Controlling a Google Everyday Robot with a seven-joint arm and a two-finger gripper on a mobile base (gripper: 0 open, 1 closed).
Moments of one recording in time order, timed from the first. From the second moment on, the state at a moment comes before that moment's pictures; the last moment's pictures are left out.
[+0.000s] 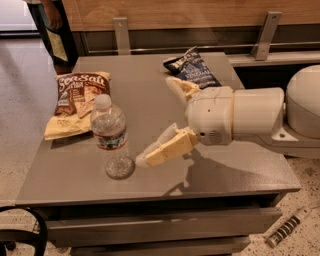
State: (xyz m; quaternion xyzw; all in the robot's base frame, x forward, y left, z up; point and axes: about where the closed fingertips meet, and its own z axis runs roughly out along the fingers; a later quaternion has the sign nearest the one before) arm 0.442 0.009 0.942 -0.52 0.61 0.29 0.51
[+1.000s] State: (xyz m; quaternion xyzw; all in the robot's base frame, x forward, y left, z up) arm 0.437 0.065 0.918 -0.46 0.58 0.39 0.55
